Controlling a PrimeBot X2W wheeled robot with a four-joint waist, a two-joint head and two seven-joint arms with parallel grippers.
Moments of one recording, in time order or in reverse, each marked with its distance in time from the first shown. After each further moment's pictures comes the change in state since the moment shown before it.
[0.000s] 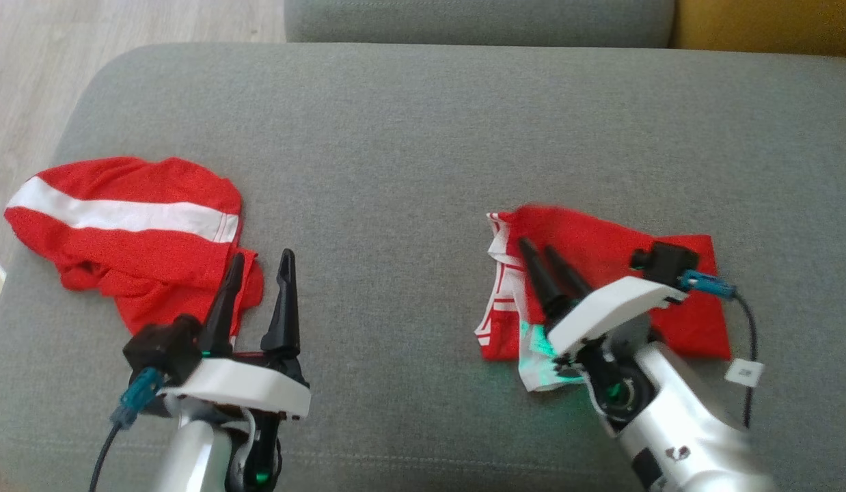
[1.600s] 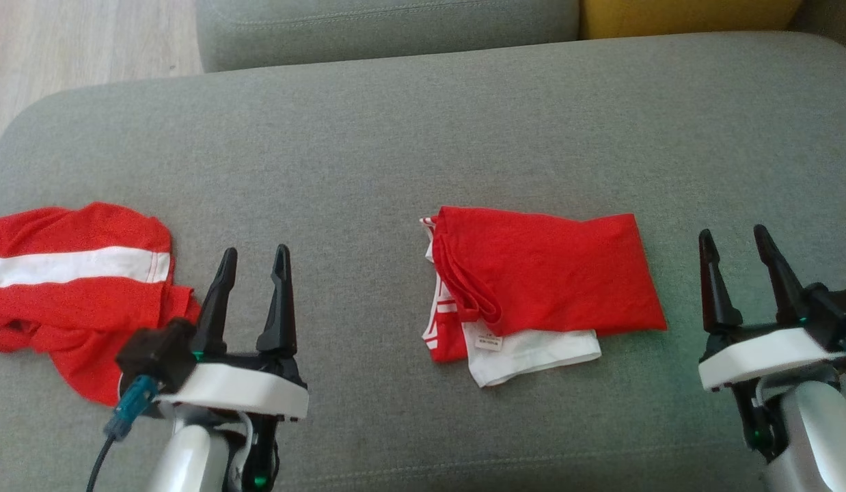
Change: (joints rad) left arm 0.029 0.000 0.003 -0.077 0.027 0.022 0.000; right arm 0.255 -0.153 -0.421 -0.273 -0.740 0.000 -0.255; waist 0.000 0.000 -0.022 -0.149
